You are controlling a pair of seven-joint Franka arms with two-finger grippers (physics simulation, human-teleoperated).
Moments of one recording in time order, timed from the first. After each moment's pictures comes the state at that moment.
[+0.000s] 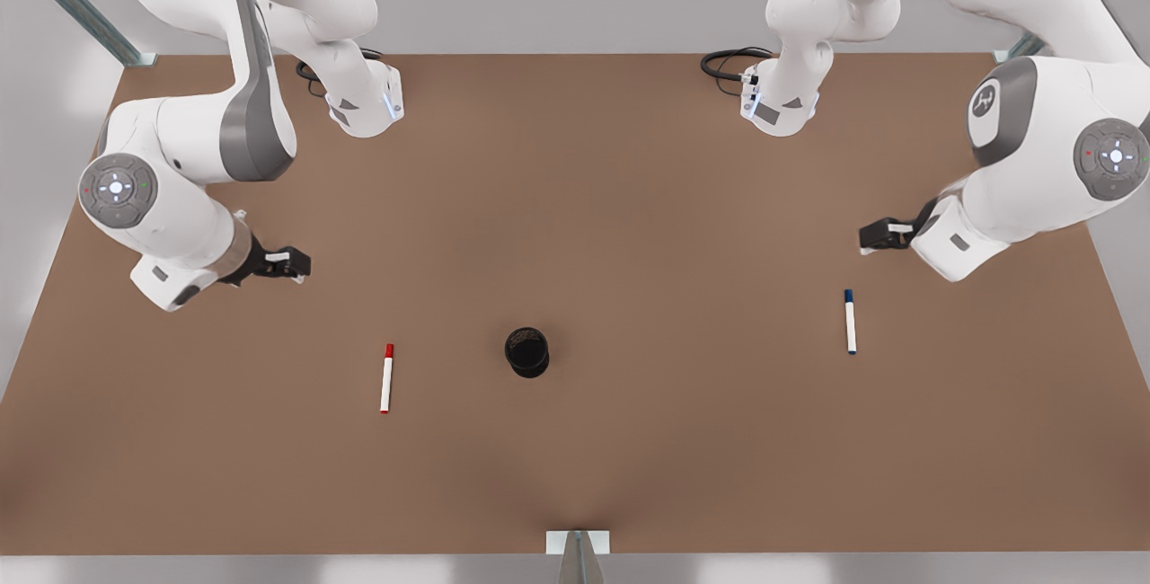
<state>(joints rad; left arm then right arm) -0.08 0.24 0.00 -1.28 -0.05 1.37 -0.07 0.14 0.25 0.01 -1.40 -0.06 1.56 0.07</state>
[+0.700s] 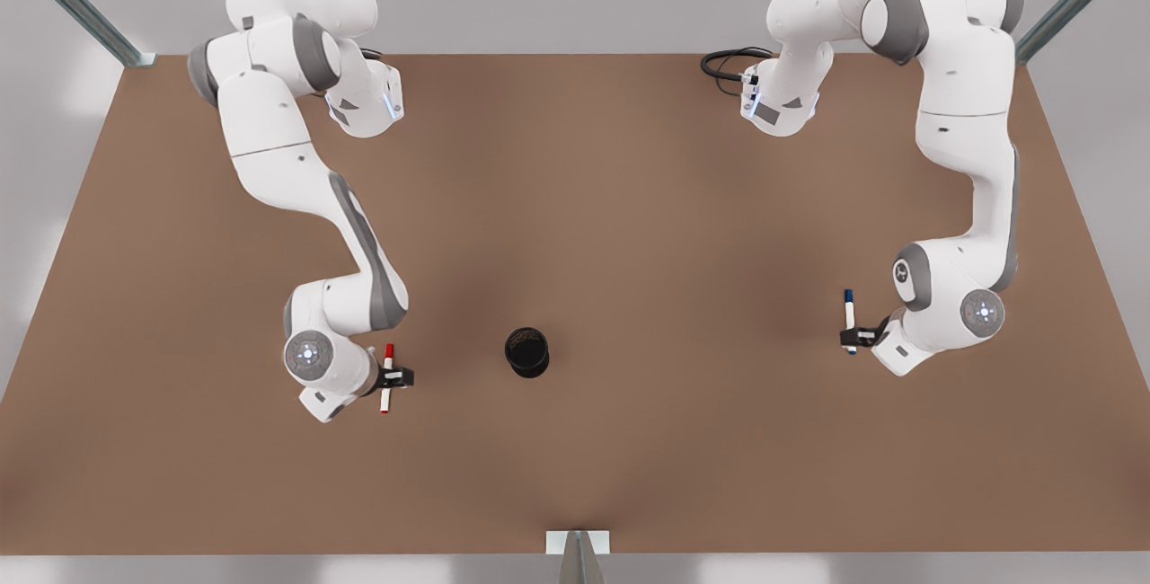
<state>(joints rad) 0.11 0.57 0.01 -1.83 -0.04 2.30 0.20 0.16 0.79 0.06 -1.45 -0.03 2.20 0.15</state>
